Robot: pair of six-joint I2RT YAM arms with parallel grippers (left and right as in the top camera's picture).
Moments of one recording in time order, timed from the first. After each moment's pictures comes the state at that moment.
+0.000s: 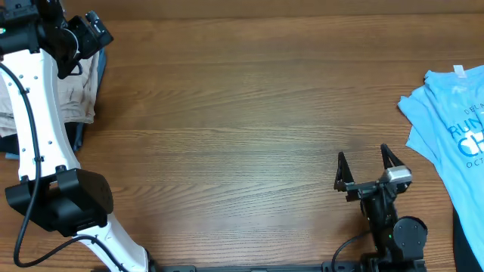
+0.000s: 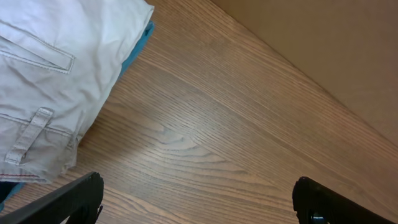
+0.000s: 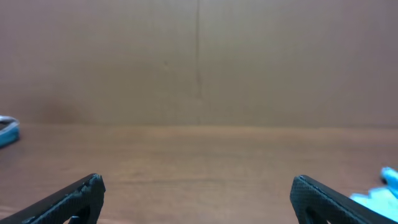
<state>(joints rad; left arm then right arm) 0.28 1.99 2.18 -1.18 0.20 -0.39 0.06 0.01 0.02 0.05 -0.10 0.07</state>
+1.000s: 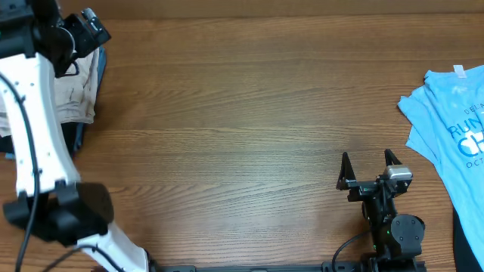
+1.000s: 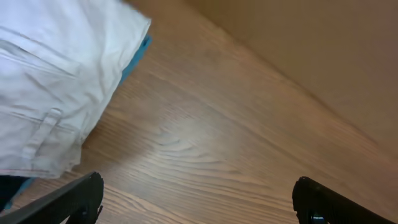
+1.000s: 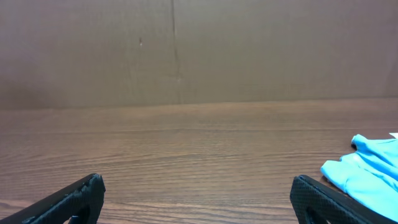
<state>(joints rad) 0.28 1.91 2.17 -1.18 0.20 -0.39 0.05 0.01 0.02 -0.04 -0.03 0.07</state>
